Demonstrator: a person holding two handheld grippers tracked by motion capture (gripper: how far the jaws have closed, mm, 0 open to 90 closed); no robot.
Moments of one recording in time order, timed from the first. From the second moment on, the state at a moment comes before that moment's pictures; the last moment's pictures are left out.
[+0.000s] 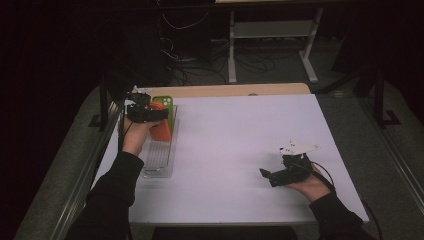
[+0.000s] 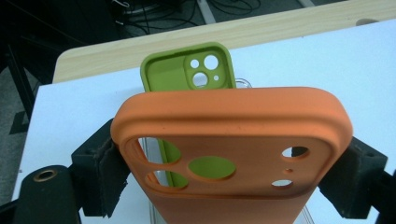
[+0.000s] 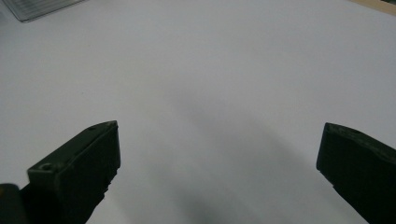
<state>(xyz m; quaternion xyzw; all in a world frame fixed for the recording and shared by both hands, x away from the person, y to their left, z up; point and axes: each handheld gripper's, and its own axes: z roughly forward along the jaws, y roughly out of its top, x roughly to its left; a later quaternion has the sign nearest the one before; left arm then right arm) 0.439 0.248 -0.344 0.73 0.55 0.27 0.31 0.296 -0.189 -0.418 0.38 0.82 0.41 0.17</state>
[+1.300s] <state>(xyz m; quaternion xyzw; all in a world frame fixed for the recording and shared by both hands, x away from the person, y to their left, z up) 0.485 0.255 -0.377 0.70 0.56 0.29 0.33 0.296 -0.189 -0.418 0.37 0.82 0.40 0.17</state>
